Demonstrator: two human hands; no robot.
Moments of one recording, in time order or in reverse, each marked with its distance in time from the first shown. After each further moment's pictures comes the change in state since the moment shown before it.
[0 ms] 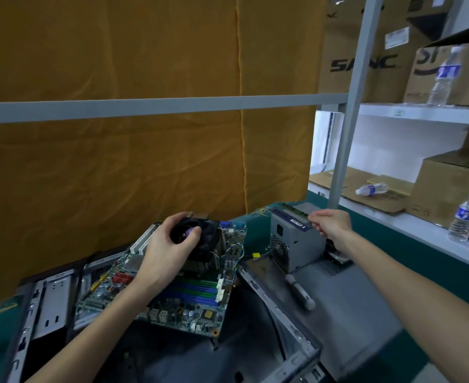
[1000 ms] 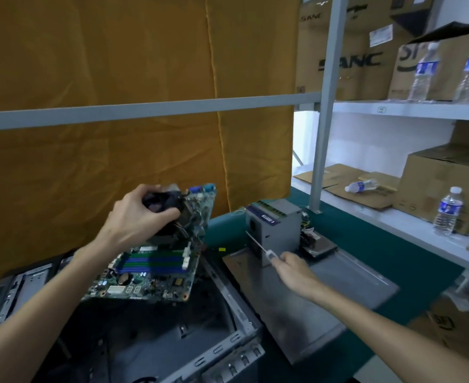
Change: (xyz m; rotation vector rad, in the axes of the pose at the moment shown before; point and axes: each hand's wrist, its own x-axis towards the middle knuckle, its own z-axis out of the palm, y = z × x) left_hand 0.016 0.067 -0.007 0.465 -0.003 0.016; right_hand -0.103 0.063 -0.013 -0.467 -0.388 -0.221
